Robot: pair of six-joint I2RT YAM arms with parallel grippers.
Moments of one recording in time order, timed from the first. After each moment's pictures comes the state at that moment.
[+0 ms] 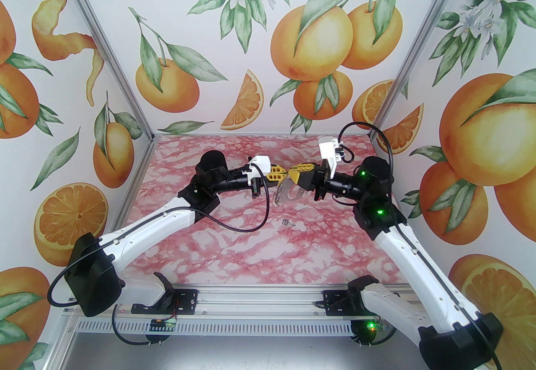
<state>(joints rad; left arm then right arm) -0.72 1.39 1.08 0.39 0.72 0.29 0.30 0.99 0.94 0.10 -0.96 0.39</state>
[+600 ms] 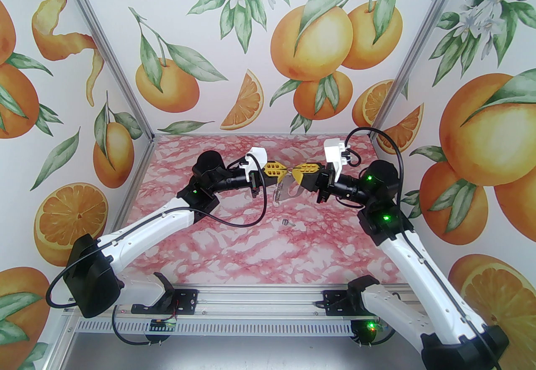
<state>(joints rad) -0.72 1.39 1.08 0.45 0.70 0.05 0.30 0.94 0.94 0.07 -0.91 0.28</state>
